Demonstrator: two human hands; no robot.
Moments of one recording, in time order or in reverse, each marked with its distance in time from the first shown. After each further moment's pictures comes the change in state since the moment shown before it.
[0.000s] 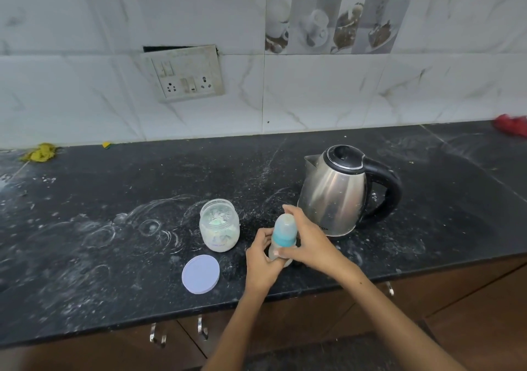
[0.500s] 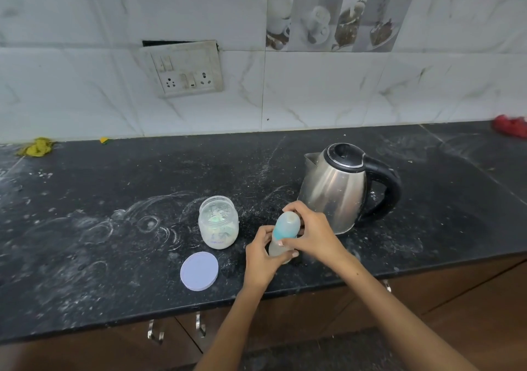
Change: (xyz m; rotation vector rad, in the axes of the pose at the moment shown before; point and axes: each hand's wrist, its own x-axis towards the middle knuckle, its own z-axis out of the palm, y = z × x) left_hand 0.006 -0.010 0.000 0.064 -0.020 -0.025; right_hand 0.011 0.008 -0.007 0.002 0.147 -0.035
